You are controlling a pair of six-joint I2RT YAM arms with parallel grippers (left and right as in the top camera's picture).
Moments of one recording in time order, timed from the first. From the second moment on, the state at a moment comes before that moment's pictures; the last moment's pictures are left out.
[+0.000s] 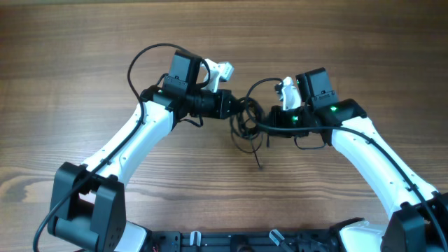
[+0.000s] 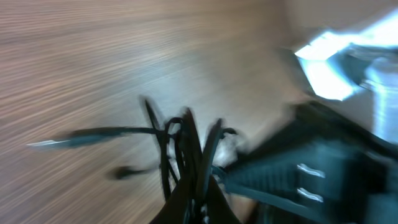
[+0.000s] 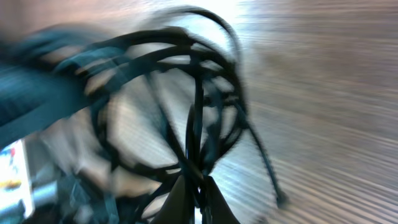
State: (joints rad) left arm -0.39 1.65 1.12 -0.45 0.73 -0.32; right arm 0.31 1.47 0.98 -0.65 -0.60 0.36
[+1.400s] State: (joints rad) left arm -0.47 1.87 1.12 -0.32 0.36 -0.13; right arm 0.19 1.42 0.96 -0.70 -0.51 0.36
